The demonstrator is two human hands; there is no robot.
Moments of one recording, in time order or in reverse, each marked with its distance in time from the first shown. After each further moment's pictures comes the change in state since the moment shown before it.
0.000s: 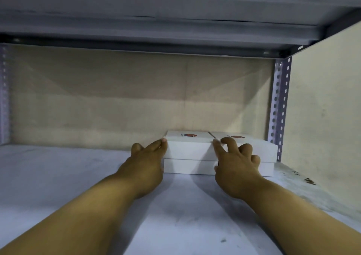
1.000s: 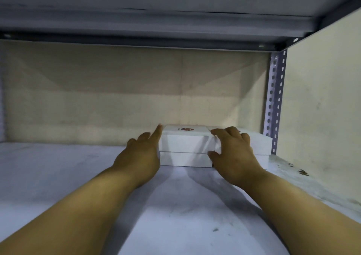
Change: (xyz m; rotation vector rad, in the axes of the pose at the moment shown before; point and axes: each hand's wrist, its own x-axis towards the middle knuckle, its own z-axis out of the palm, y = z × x) left_hand -0.002 0.018 -0.008 -0.031 0.072 -0.083; right_hand 0.001 0.010 -0.008 0.358 0.149 -0.046
